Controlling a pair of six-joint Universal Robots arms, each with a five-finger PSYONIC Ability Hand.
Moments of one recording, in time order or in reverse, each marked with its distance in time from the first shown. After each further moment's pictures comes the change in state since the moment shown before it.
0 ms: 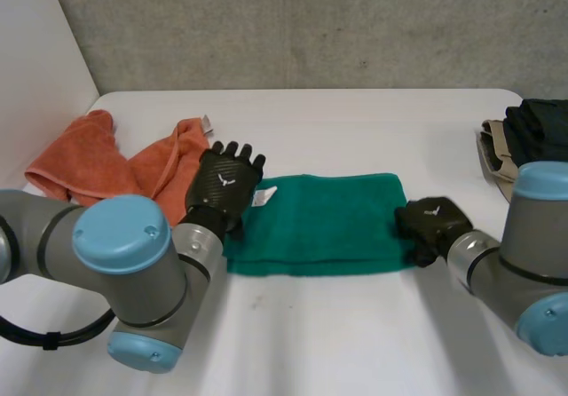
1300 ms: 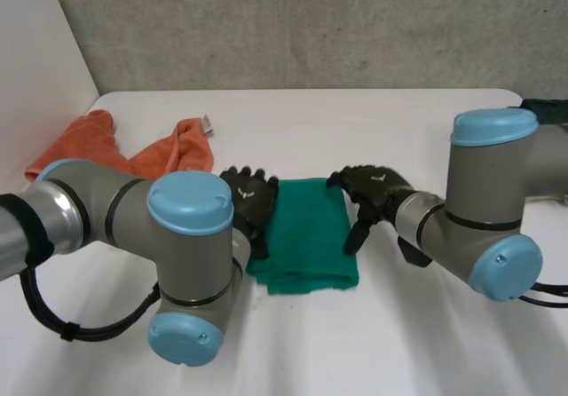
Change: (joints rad) left arm -0.108 -0.171 0.312 -0.376 -0.172 -0.172; right arm 0.176 0.147 -0.417 0.260 -0.047 0.295; left_hand 0.000 0.000 0.000 0.000 0.000; right_hand -0.734 -0.953 -0.971 -0.957 -0.906
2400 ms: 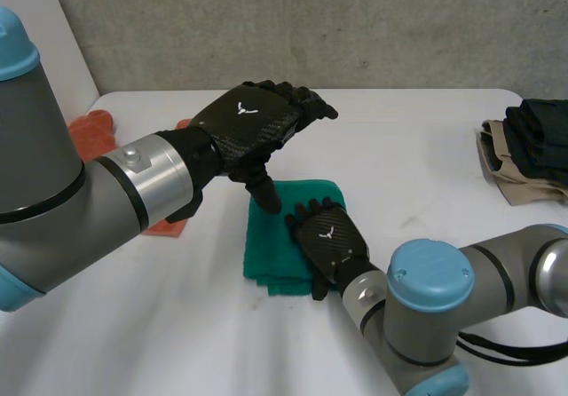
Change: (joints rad) left arm 0.206 0.427 0.006 -0.267 0.744 -0.060; right arm 0.229 -0.003 0.416 -0.670 0.175 -0.278; left_hand 0.001 0.000 0.000 0.000 0.000; right_hand -0.009 0.000 0.000 0.000 -0.002
